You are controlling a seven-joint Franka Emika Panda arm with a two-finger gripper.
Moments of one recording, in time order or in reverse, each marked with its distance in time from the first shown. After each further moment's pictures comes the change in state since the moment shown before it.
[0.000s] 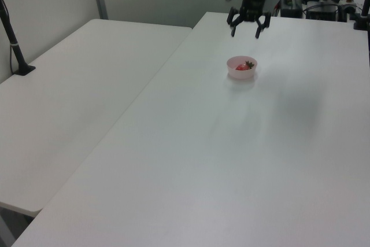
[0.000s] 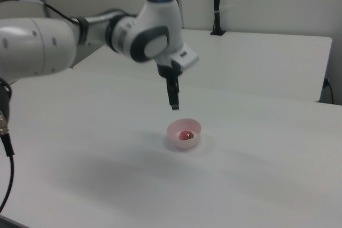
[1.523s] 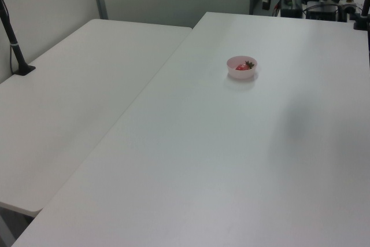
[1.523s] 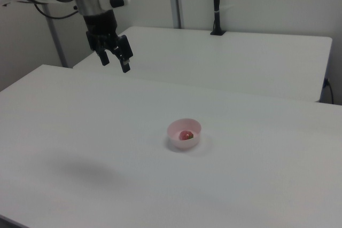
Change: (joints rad) arm 0.349 -0.340 -0.154 -0.053 -0.166 -0.357 -0.577
